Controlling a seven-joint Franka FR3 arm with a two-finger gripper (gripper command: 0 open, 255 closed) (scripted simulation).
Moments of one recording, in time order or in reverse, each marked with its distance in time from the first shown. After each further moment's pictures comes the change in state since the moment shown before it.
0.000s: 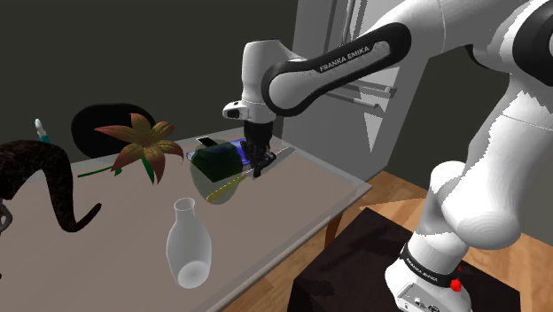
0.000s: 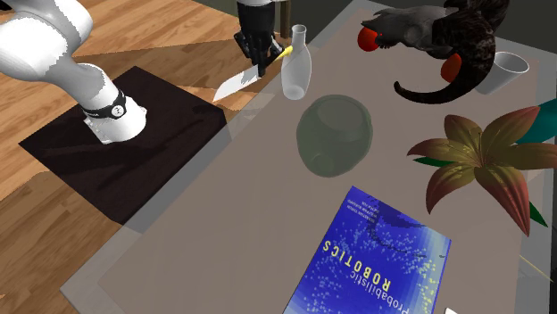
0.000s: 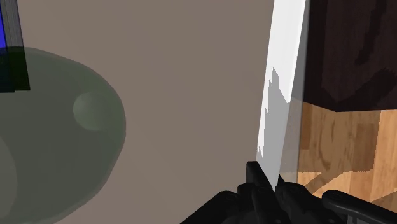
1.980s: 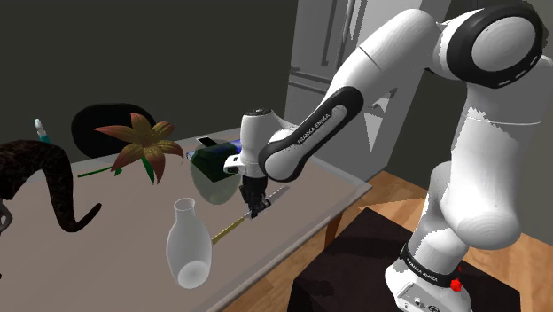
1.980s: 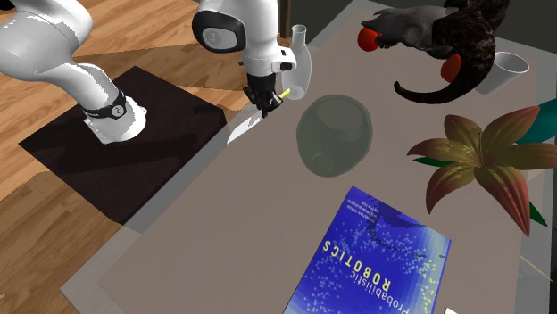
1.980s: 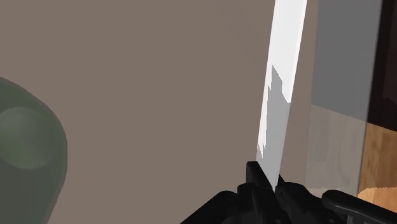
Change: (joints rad) arm 0.002 0.247 -0.002 -0.154 -0.039 0.399 0.035
